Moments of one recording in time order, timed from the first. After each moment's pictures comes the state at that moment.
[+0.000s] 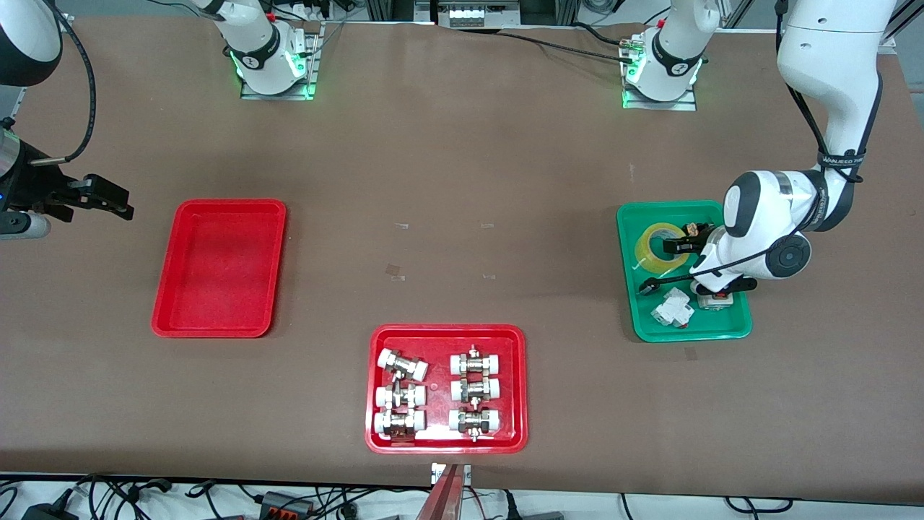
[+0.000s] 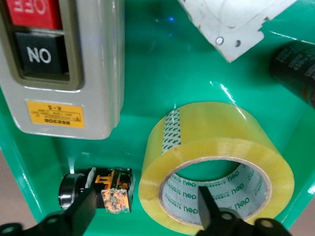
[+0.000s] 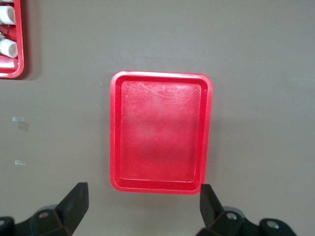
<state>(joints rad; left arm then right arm) -0.01 0.47 0.00 -2.00 -0.02 2.04 -0.15 -0.03 0.10 0.00 -1.62 0.00 1.71 -0.08</state>
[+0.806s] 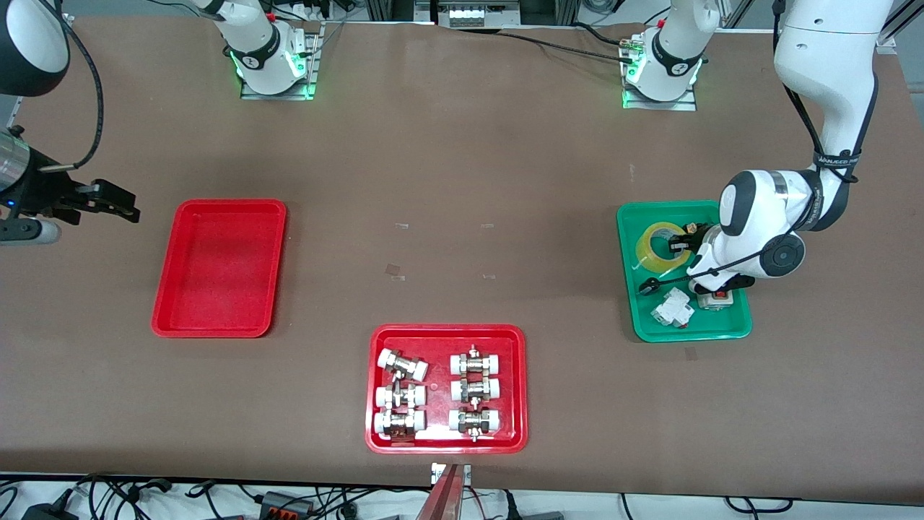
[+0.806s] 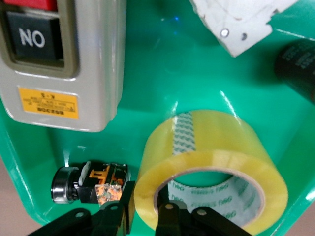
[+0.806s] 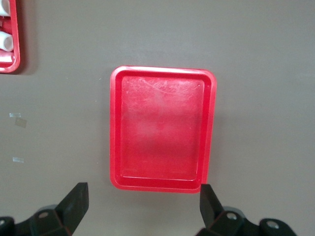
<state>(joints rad) -0.02 0.47 -0.01 -2.01 -0.02 2.04 -0.20 -0.02 0.12 0.00 -1.63 0.00 1.71 -0.08</state>
